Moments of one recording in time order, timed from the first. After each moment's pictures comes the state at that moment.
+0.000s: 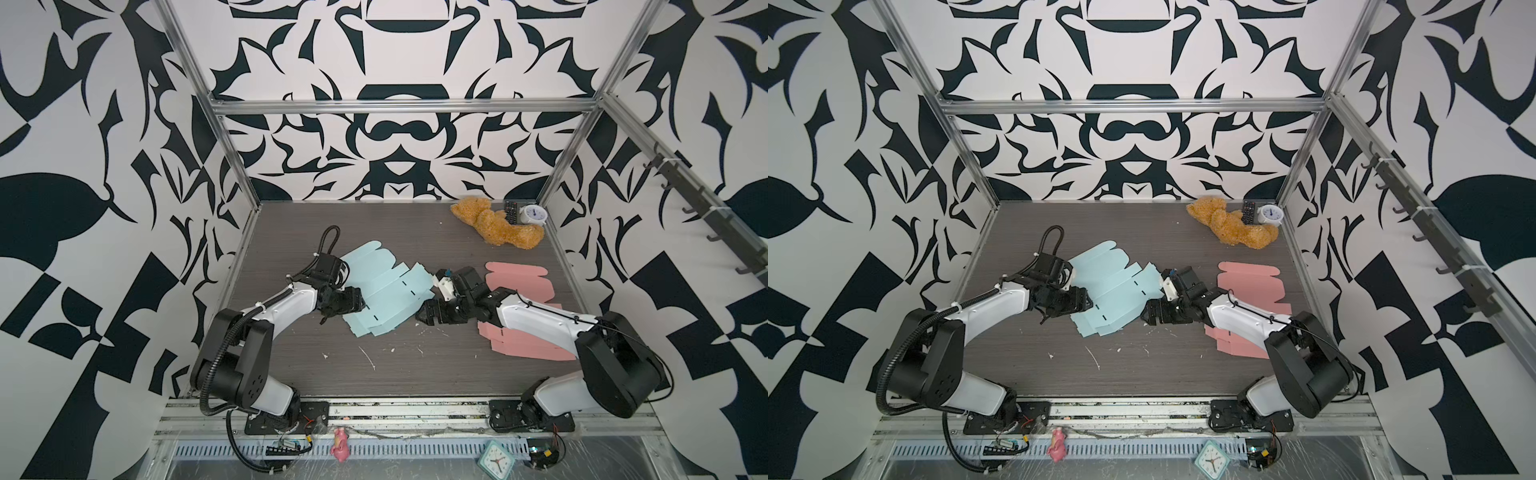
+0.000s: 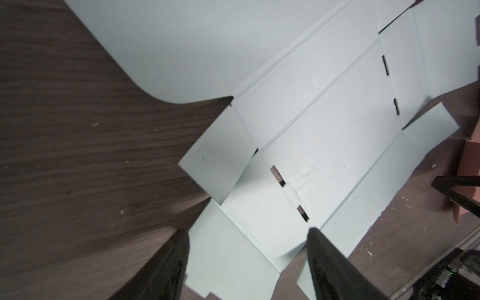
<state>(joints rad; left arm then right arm) -0.36 1.50 0.80 -0.48 0.32 -0.41 0.58 1.45 0.73 -0.28 -0.40 0.49</state>
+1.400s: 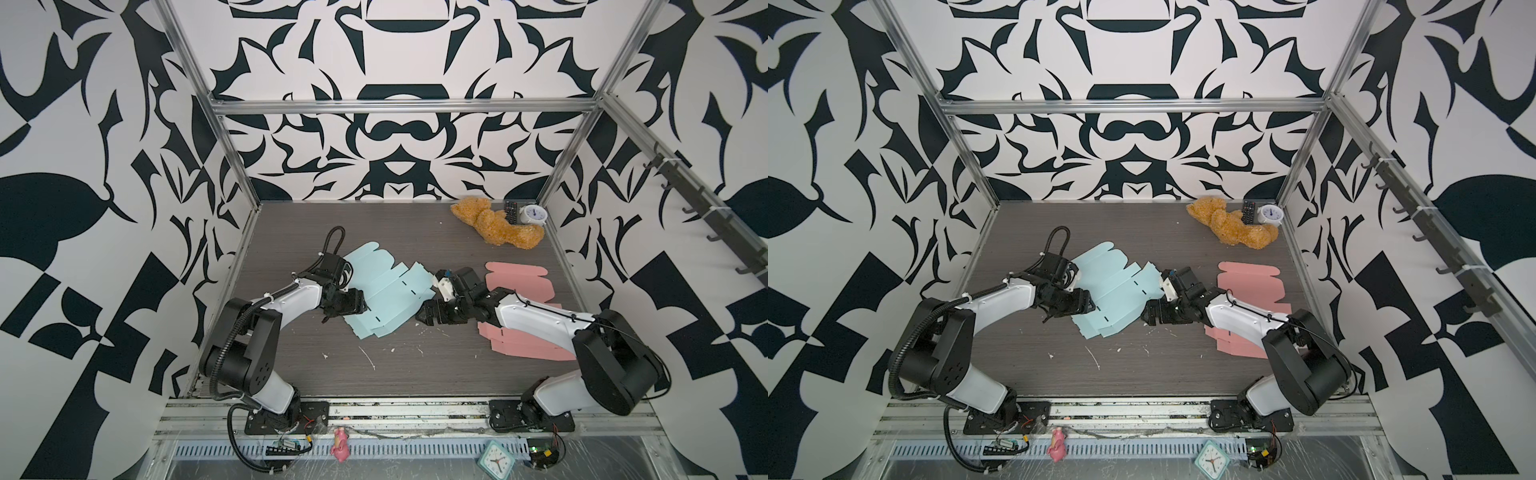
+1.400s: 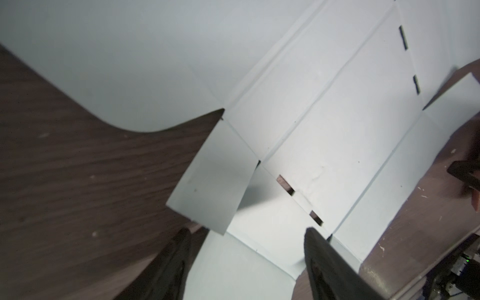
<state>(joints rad) -0.40 1.55 0.81 -0.48 0.34 -0.37 0.58 1.46 0.73 -0.28 -0.38 0.49</state>
